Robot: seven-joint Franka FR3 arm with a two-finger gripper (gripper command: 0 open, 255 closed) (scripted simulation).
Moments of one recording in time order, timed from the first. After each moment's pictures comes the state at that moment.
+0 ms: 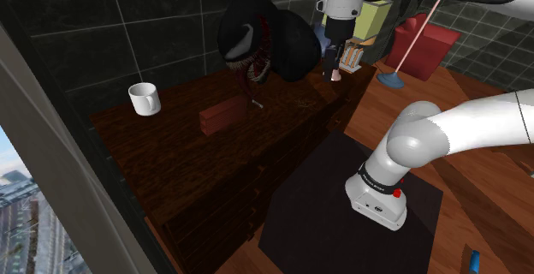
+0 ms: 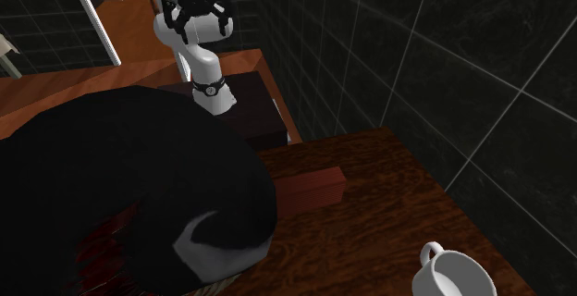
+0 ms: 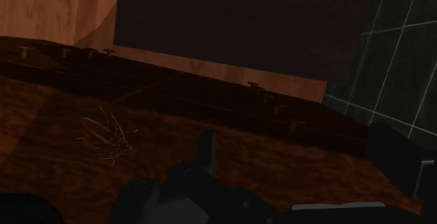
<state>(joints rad) 0.01 -0.76 0.06 -2.42 0.02 1.50 -0.17</state>
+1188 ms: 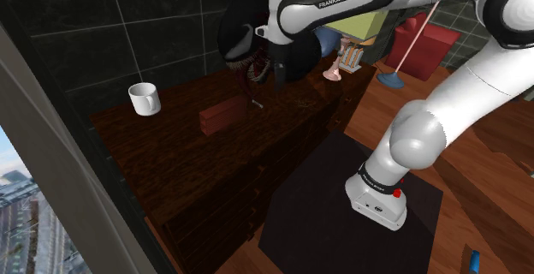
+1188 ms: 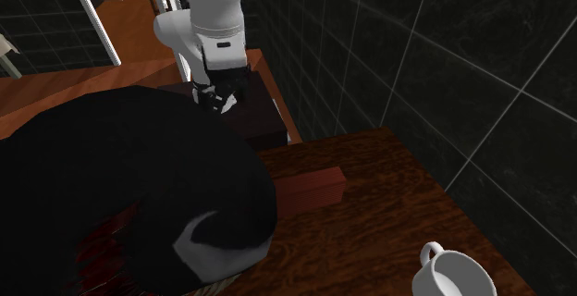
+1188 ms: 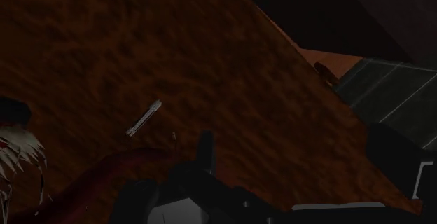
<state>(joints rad) 0.12 -0.22 0.00 -2.30 -0.04 1.99 -0.65</state>
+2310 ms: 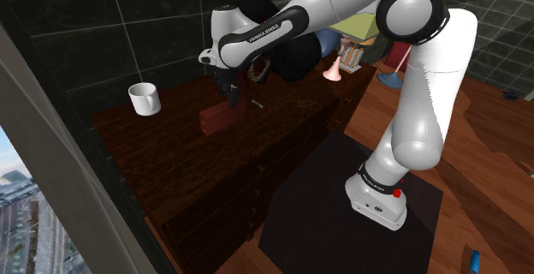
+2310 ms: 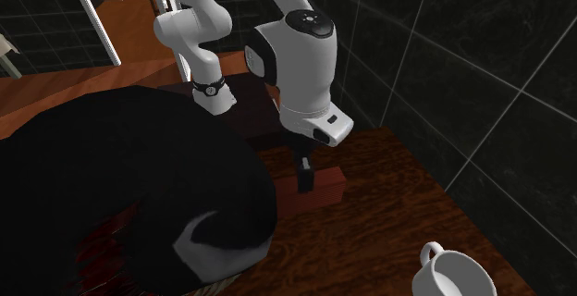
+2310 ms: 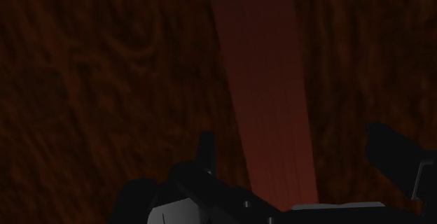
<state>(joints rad) 0.20 0.31 0.08 -1.92 -0.05 2.24 -1.05</state>
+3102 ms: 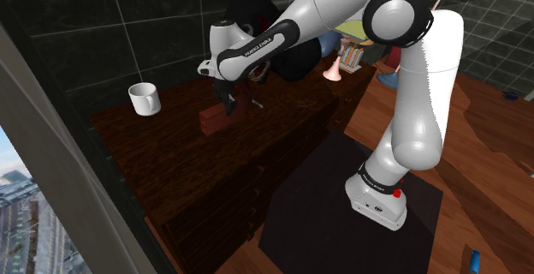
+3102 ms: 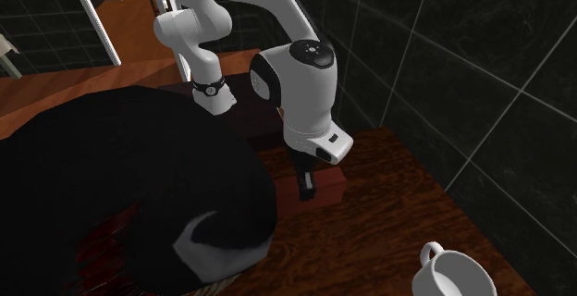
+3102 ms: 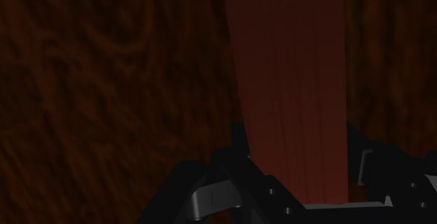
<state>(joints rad) 0.21 0.39 0.08 -1.93 -0.06 2.32 -1.06</state>
